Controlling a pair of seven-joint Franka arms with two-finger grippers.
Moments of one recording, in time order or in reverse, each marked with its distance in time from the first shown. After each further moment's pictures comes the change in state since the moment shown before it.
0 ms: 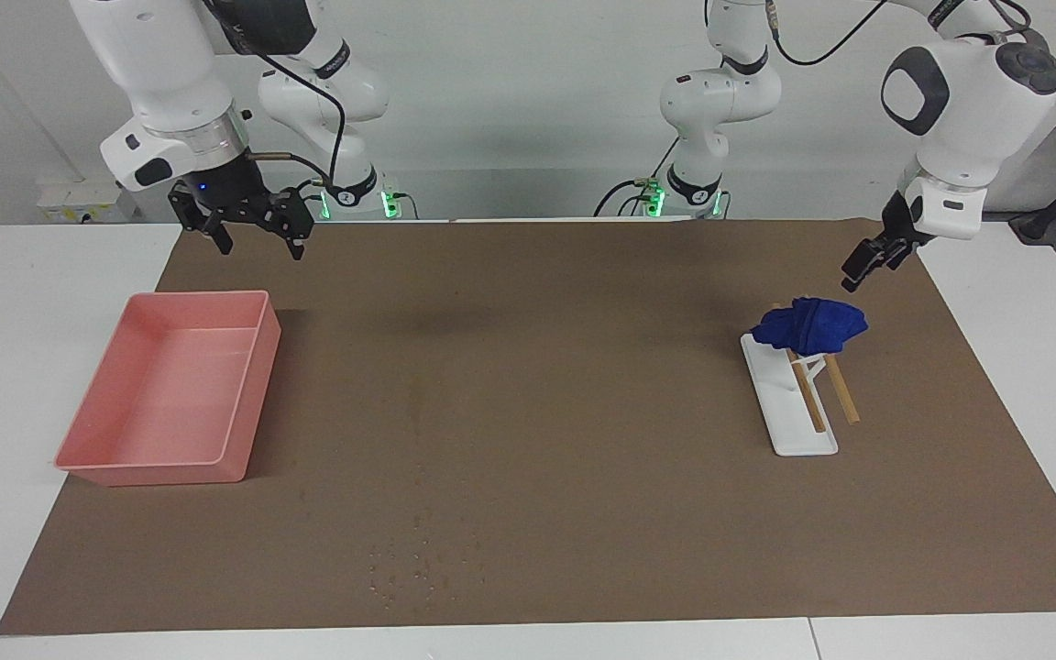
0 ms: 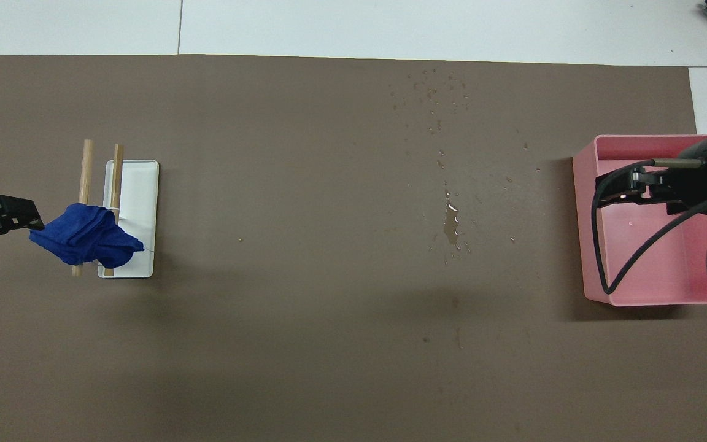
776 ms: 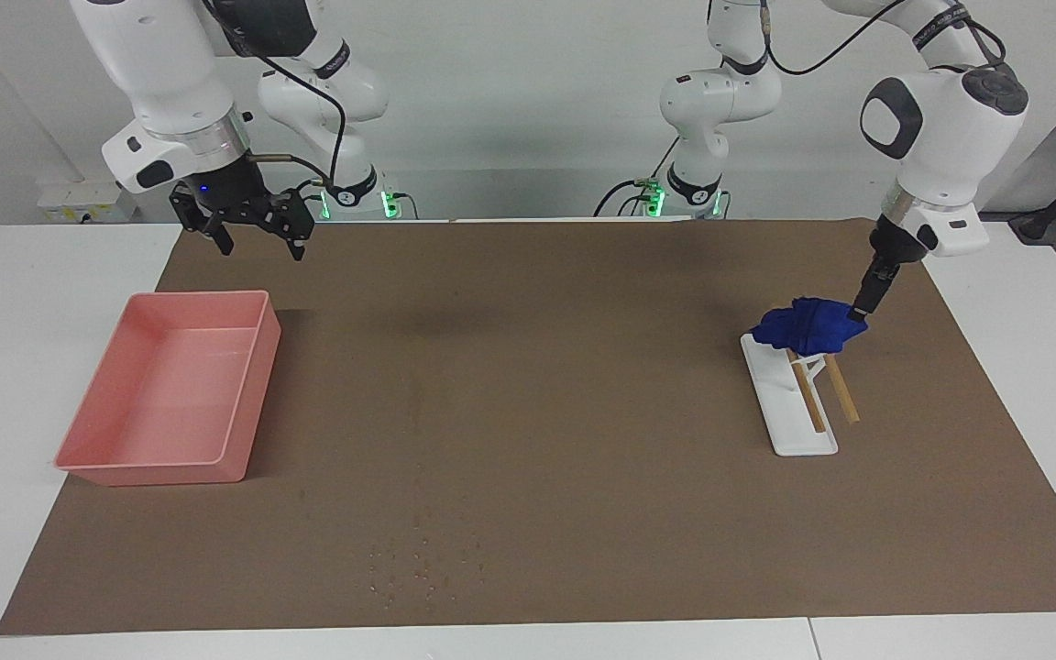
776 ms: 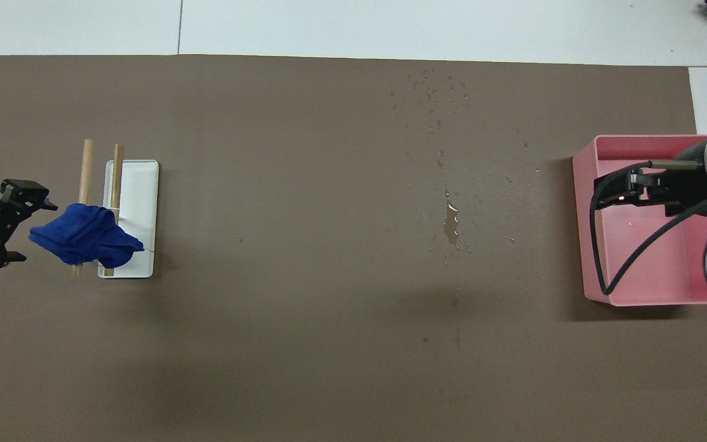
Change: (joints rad) left arm -0.002 0.009 -0.005 -0.127 -0.007 0.215 -0.541; right arm 0.000 -0.002 0.000 -0.010 0.000 0.000 0.000
